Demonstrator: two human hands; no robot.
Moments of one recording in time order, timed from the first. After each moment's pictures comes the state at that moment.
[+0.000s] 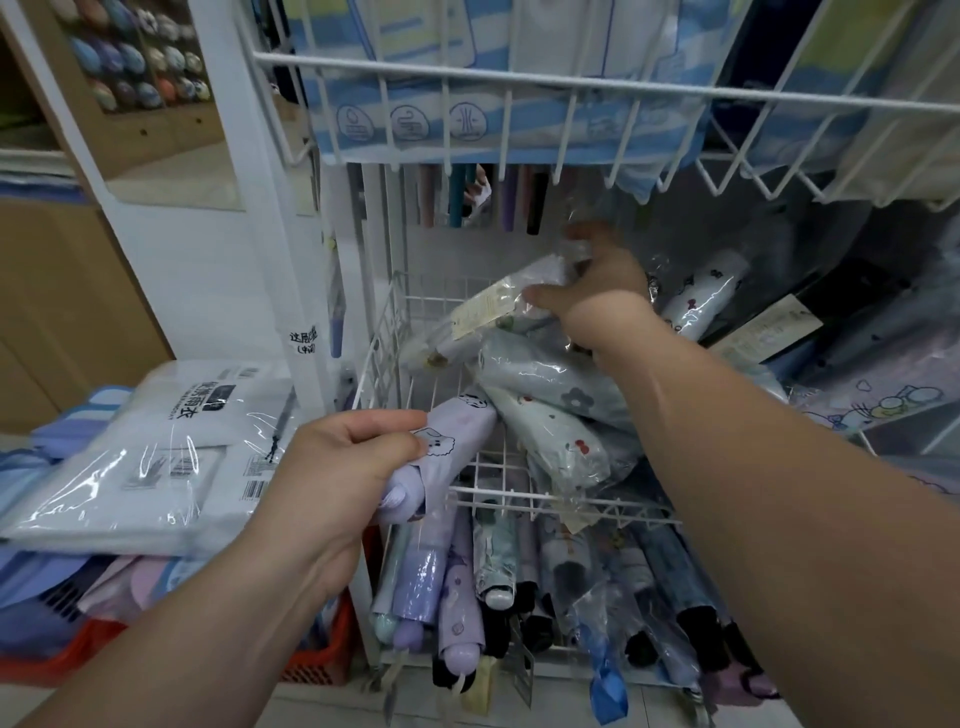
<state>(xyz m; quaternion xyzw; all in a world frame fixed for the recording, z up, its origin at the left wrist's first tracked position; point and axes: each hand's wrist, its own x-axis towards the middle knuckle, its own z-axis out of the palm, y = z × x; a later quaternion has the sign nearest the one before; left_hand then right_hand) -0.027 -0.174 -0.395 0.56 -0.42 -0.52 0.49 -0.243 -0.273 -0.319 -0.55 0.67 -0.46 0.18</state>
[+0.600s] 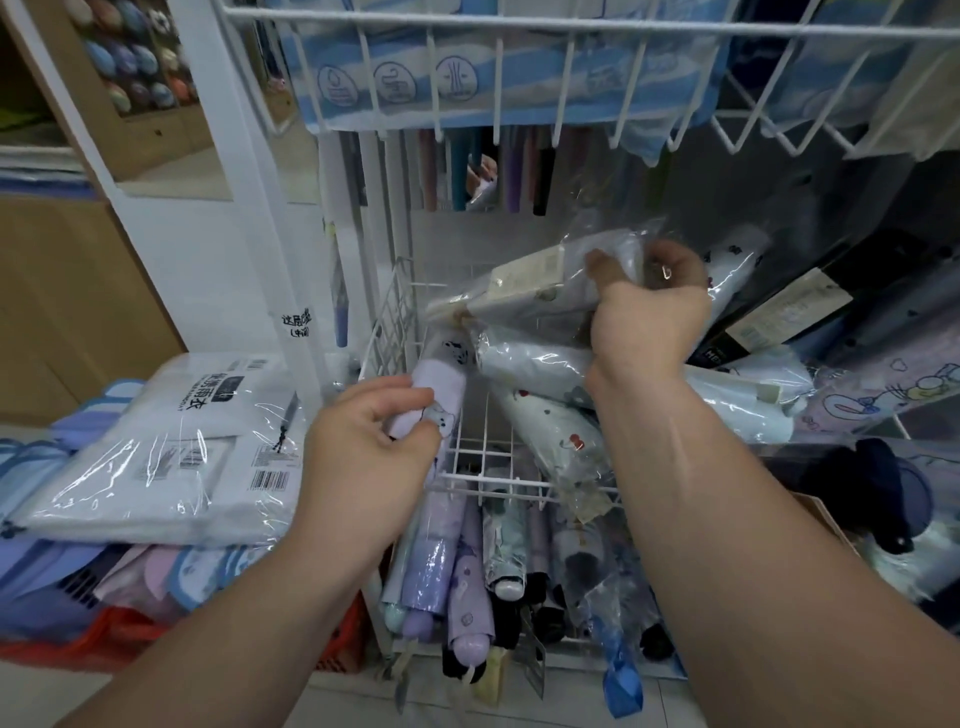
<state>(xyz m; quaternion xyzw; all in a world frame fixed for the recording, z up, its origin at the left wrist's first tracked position) -0.041 -0.178 -0.414 0.56 -0.55 -0.31 0.54 -0.232 -0.252 -0.356 -0.26 0.48 -0.80 0.25</state>
